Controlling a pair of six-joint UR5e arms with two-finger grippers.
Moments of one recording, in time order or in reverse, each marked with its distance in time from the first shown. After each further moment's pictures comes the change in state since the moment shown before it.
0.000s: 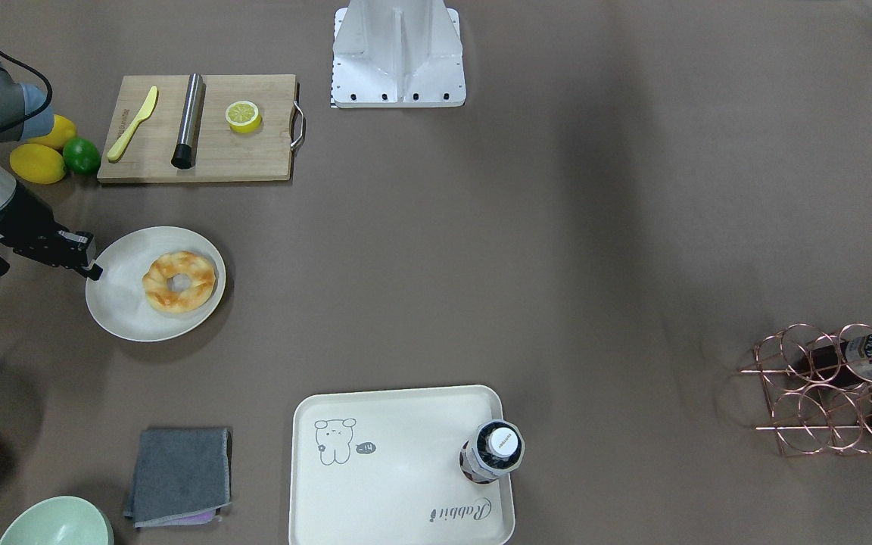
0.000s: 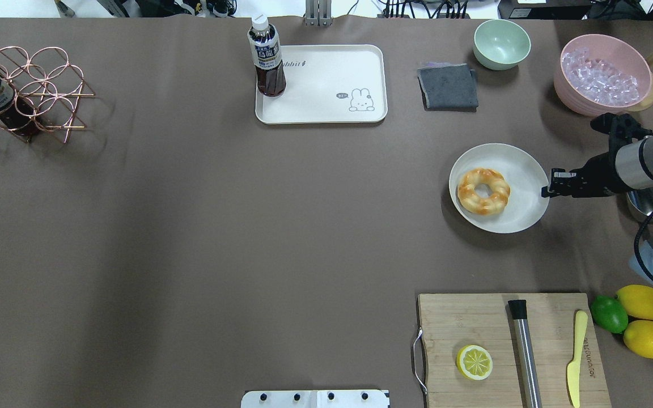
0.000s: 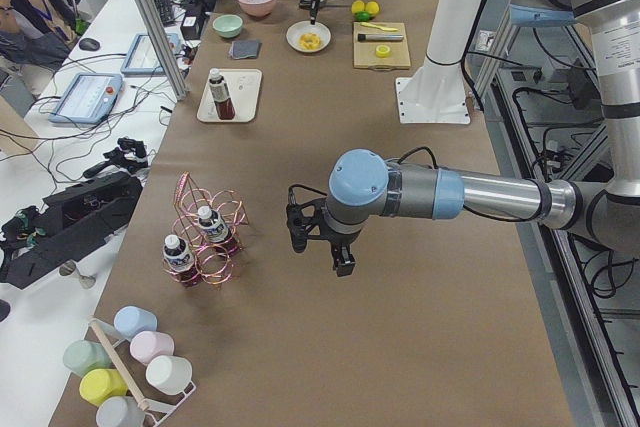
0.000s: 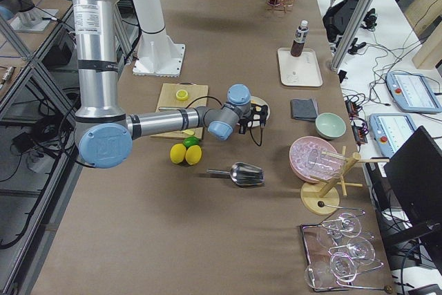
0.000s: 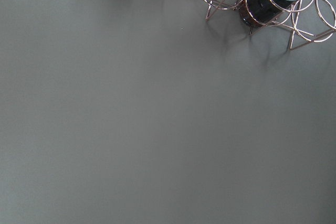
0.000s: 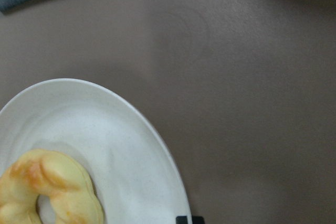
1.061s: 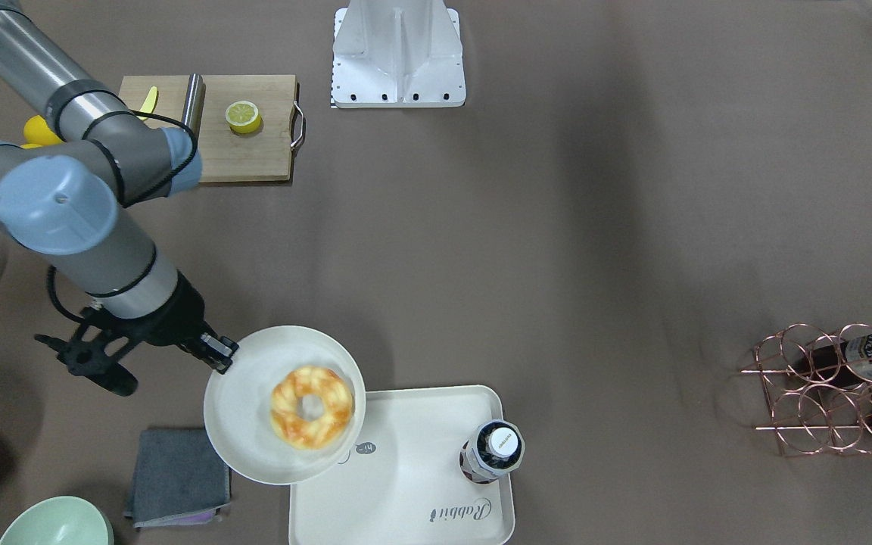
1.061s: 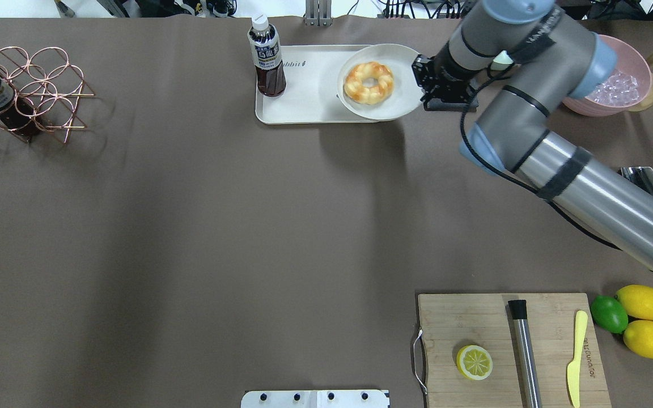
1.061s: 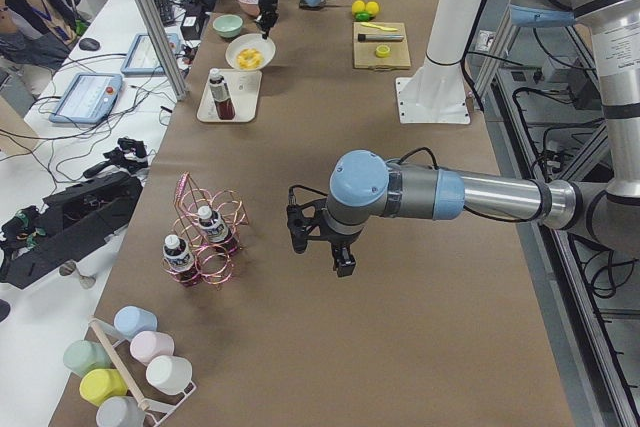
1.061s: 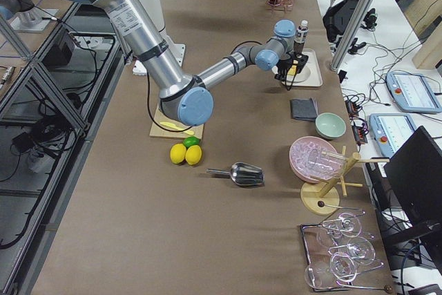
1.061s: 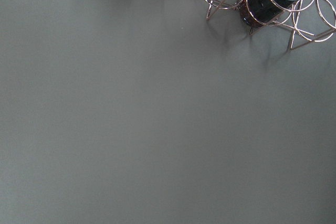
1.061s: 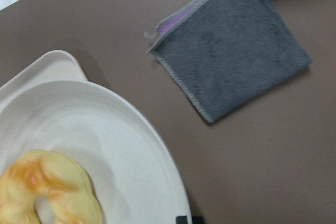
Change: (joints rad) left arm 0.000 0.001 0.000 0.000 0.000 0.000; right arm -0.014 0.654 -0.226 -0.510 -0.103 0.338
